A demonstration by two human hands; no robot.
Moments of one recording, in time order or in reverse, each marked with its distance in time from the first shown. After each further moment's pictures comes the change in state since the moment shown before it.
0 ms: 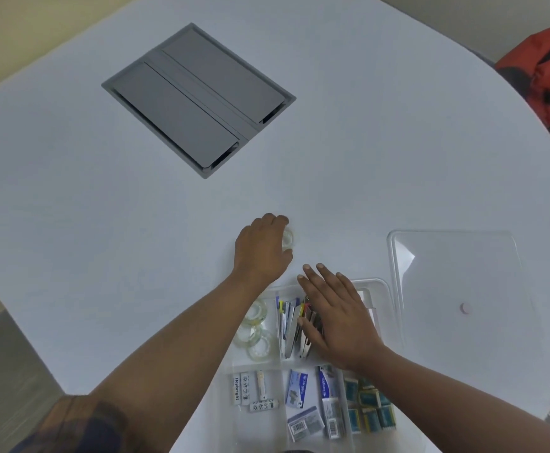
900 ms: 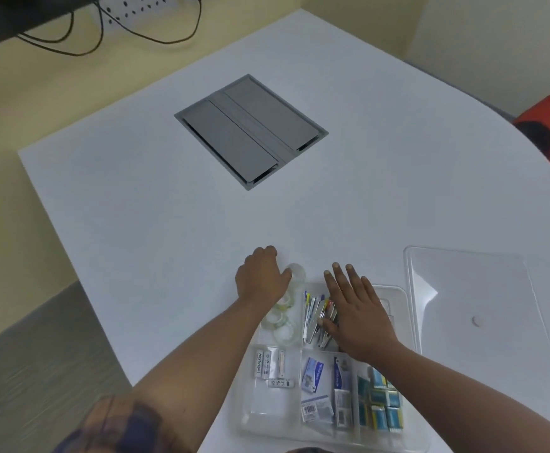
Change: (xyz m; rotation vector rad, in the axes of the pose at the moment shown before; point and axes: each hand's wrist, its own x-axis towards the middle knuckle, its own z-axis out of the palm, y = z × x) left_hand -0.084 -0.007 -0.031 -0.044 -0.032 -0.408; right_hand -0.010 -0.012 -0.015 -0.261 -0.176 0.058
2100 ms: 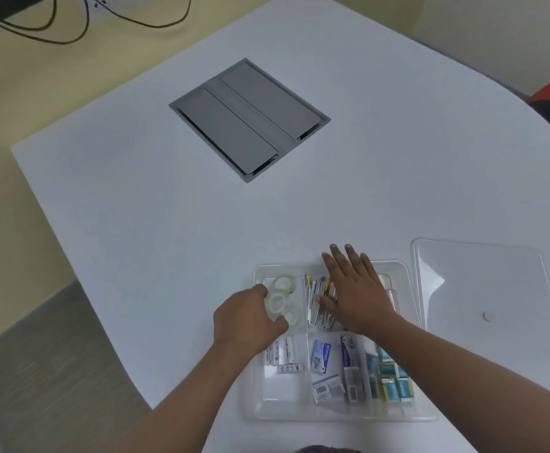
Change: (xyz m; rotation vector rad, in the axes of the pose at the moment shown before) left_hand -0.066 -0.034 -0.004 0.094 -0.039 0.019; right_hand 0.038 0.001 -0.017 0.068 -0.021 0.010
